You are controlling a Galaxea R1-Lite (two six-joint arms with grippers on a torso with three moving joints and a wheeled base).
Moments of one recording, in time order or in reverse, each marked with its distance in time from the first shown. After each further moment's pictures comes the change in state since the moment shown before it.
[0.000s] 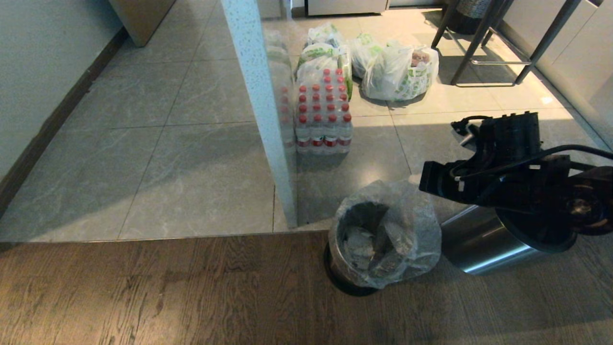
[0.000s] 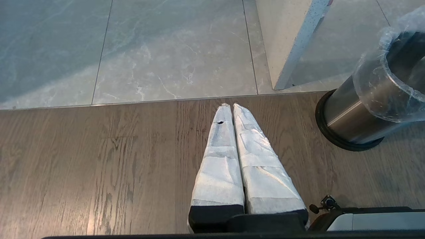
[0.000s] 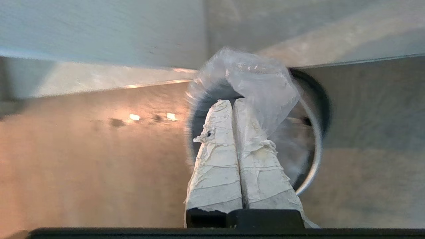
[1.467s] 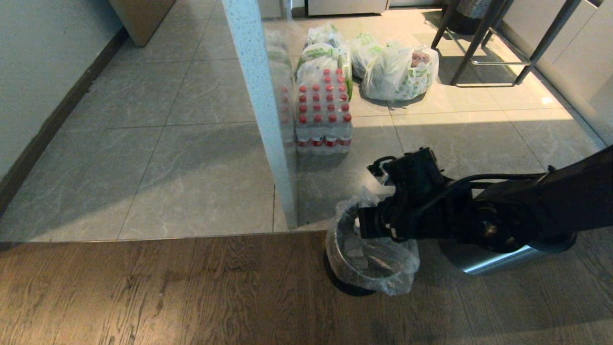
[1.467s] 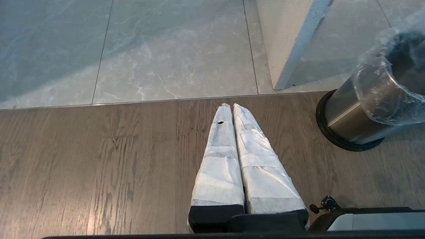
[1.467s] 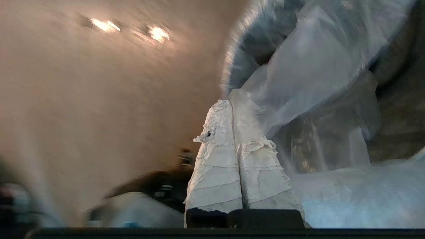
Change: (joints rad) left arm 0.000 0.000 0.000 0.000 0.000 0.000; right arm 0.268 0.213 -0.119 0.156 -0.085 -0.123
